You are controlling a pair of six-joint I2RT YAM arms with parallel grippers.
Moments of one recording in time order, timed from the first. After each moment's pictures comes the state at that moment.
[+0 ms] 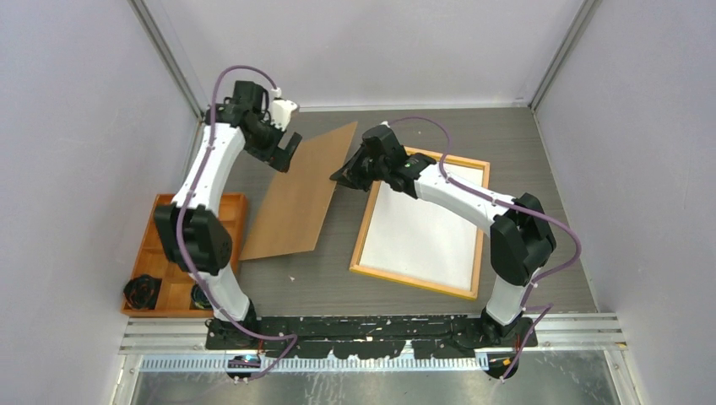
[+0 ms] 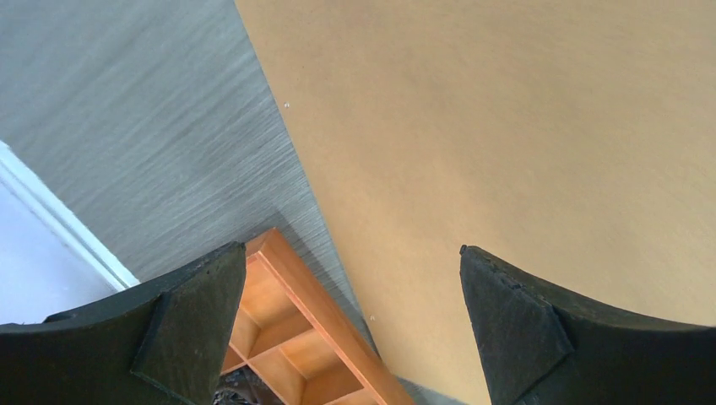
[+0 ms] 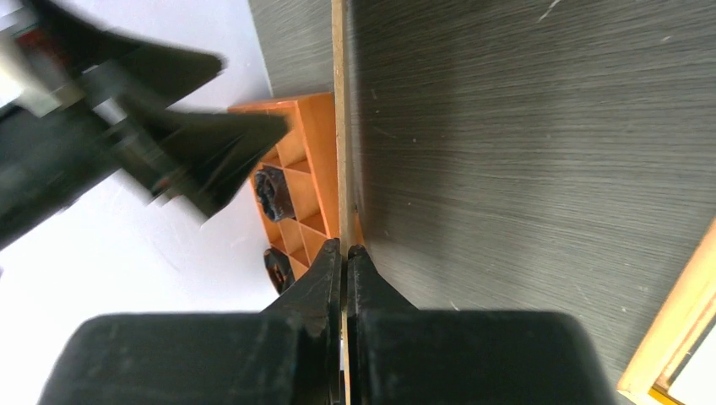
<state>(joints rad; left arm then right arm) -0.13 1.83 1.79 -1.06 0.13 0.42 0.72 1.77 1.43 -0.27 -0.15 1.25</state>
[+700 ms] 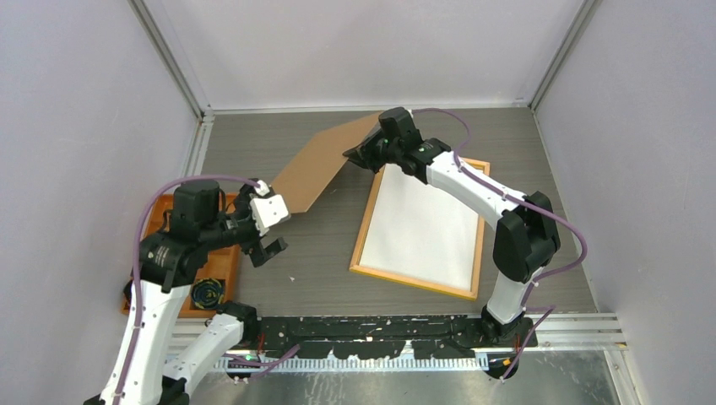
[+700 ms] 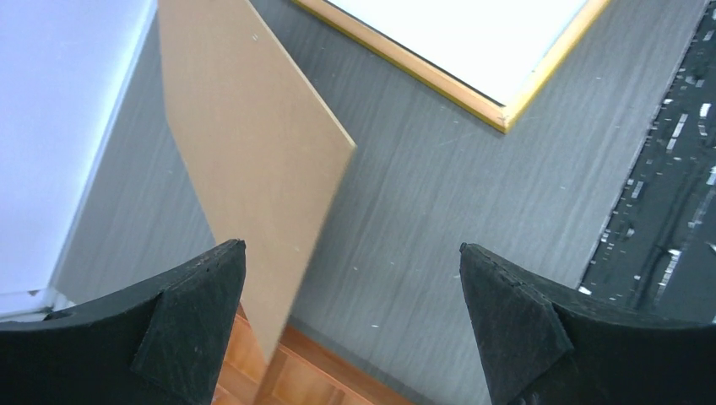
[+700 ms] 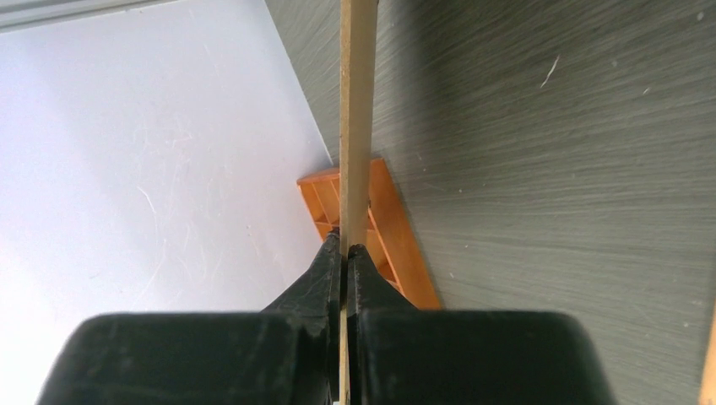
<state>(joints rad) -0.29 0.77 1.20 -1.08 0.52 0.76 0.63 1.77 1.52 -0.32 -0.12 1.43</state>
